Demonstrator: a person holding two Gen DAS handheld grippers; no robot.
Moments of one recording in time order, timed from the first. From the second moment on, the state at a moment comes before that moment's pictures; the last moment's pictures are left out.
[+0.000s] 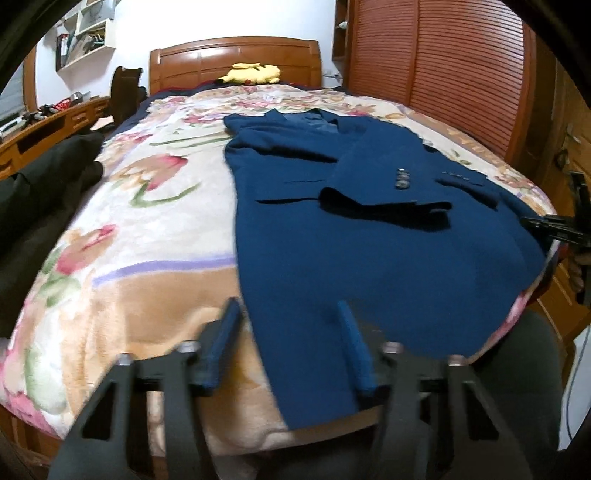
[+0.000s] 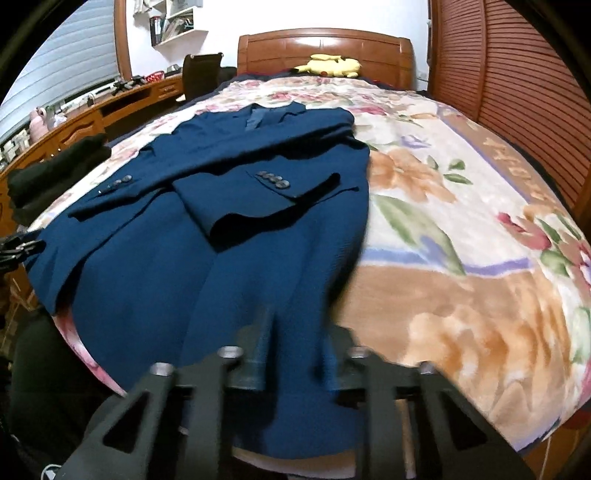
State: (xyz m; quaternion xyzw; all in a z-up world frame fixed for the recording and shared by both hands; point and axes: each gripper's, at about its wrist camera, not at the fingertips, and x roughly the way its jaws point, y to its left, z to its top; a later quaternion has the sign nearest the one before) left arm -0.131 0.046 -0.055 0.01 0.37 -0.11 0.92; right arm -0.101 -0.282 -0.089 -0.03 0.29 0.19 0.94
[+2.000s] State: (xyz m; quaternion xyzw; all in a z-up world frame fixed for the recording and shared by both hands) left arm 0.009 0.059 0.112 0.03 0.22 -0.02 0.98; right arm -0.066 -0.246 0.077 -0.04 0.11 0.16 0.98
